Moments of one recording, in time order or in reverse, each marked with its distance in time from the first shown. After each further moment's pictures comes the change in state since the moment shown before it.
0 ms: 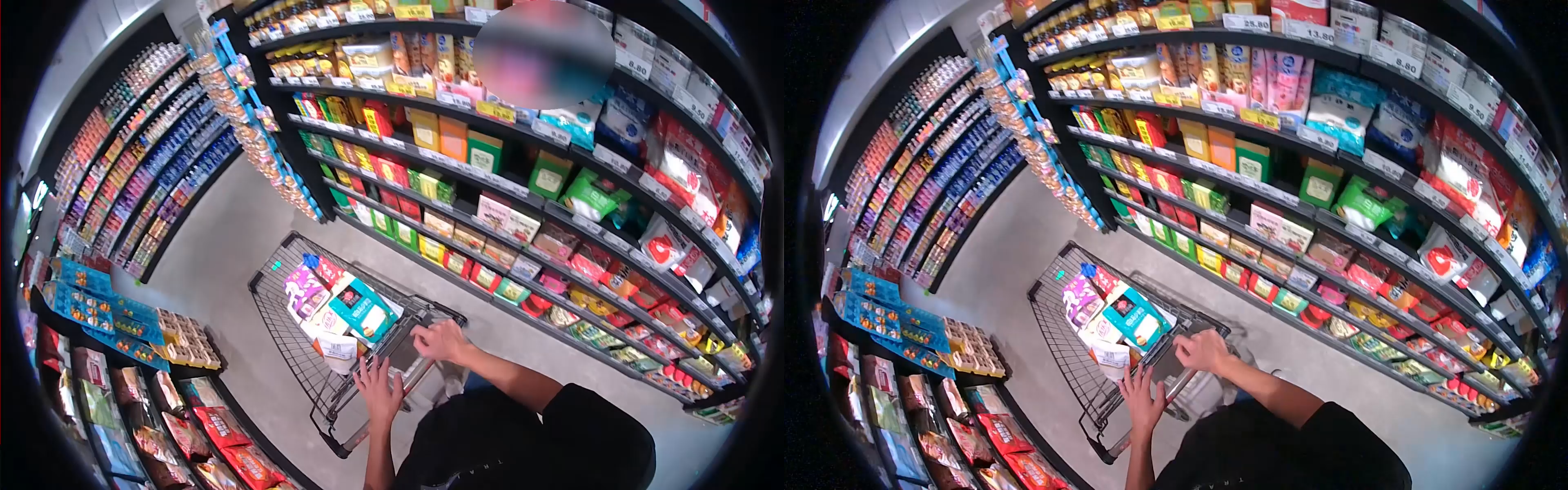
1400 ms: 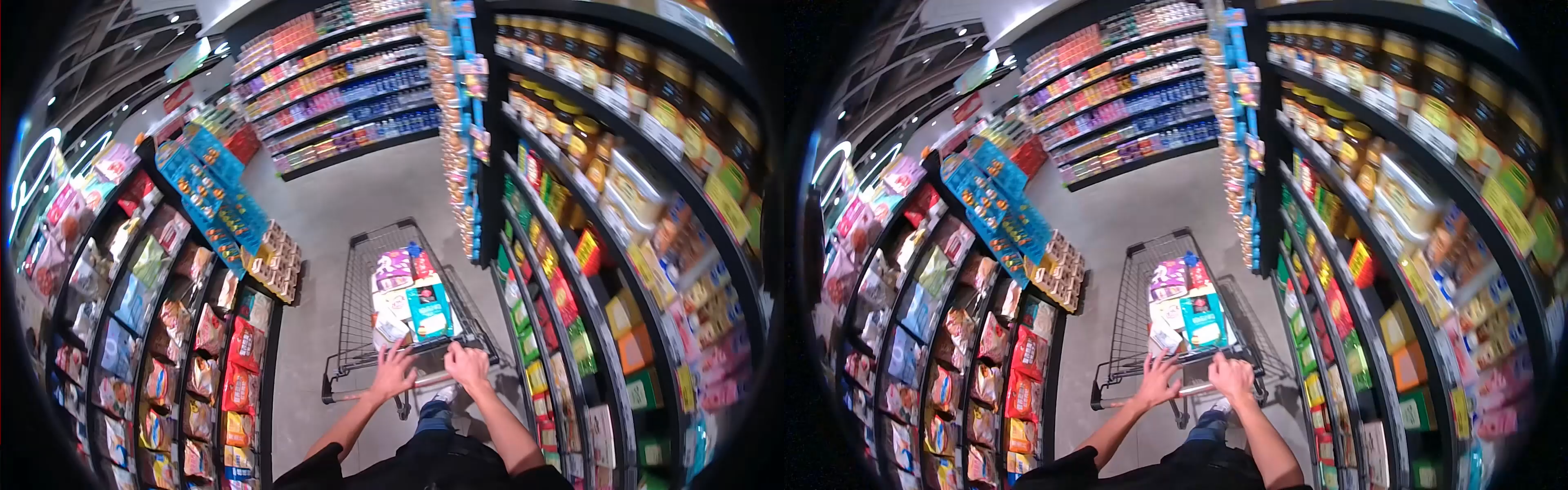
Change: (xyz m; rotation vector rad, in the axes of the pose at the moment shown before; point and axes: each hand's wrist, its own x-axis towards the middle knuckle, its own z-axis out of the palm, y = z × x) left_hand 0.291 -0.155 -0.040 0.247 0.134 -0.191; right_hand 0.350 0.039 0.152 0.133 -0.183 -0.214
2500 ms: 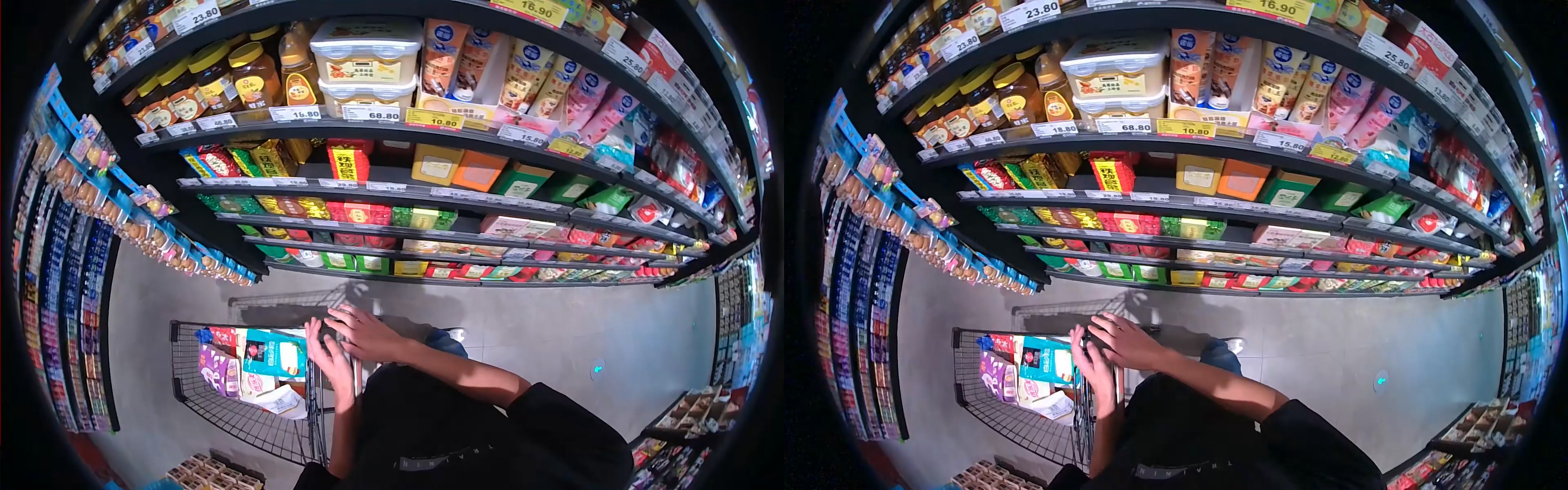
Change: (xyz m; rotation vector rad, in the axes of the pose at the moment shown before) left_hand 0.219 0.011 0.044 -0.948 -0.176 0.235; right_hand 0.084 -0.009 0.009 -0.040 0.168 0.375
